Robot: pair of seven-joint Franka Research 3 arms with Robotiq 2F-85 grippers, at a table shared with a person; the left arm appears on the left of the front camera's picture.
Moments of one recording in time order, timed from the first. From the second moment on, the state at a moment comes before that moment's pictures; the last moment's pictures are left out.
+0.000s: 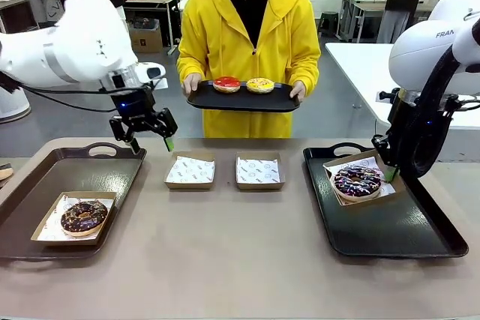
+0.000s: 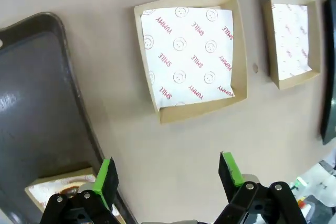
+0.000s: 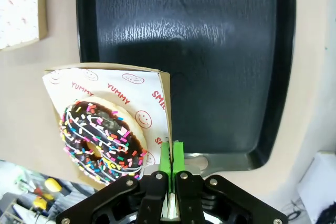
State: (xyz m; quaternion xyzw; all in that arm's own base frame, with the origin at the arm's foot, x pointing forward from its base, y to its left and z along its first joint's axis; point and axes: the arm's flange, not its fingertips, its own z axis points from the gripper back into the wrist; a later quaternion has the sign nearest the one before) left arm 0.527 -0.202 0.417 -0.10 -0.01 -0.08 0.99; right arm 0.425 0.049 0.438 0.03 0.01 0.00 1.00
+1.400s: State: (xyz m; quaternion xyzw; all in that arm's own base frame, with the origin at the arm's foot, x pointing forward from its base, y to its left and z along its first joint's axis) left arm 0.545 -0.232 0.376 -0.02 -0.03 -0.12 0.99; right arm 0.425 0.049 0.438 0.03 0.01 0.00 1.00
